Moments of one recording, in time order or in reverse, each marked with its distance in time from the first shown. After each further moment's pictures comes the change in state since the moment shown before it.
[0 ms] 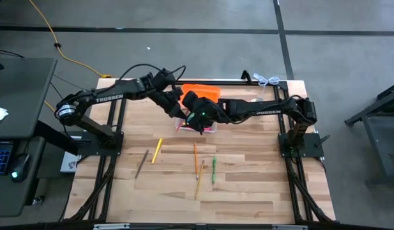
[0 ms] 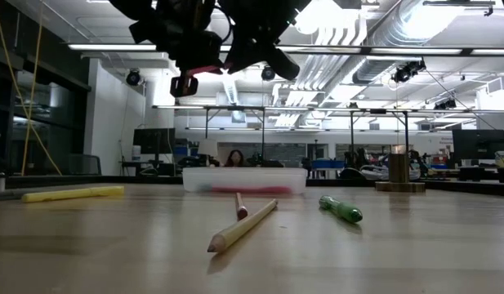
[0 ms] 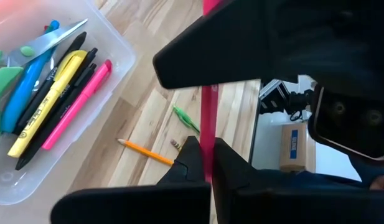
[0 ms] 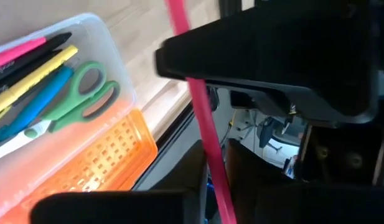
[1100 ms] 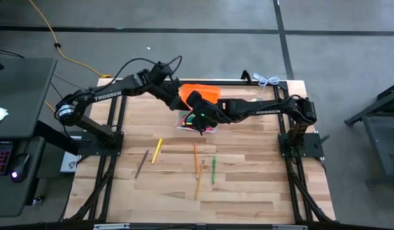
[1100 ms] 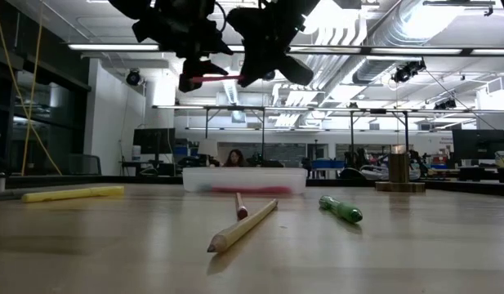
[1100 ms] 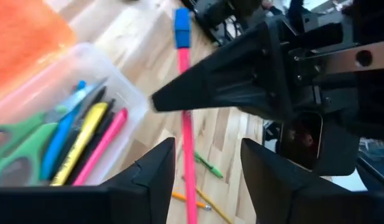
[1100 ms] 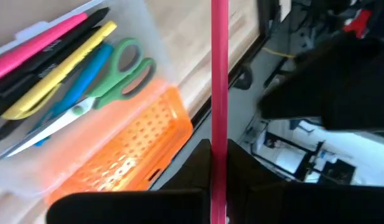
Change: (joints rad) left arm 0.067 -0.005 0.034 0.066 -0.027 0.030; right arm -0.003 0.001 0.000 -0.149 0.052 0.129
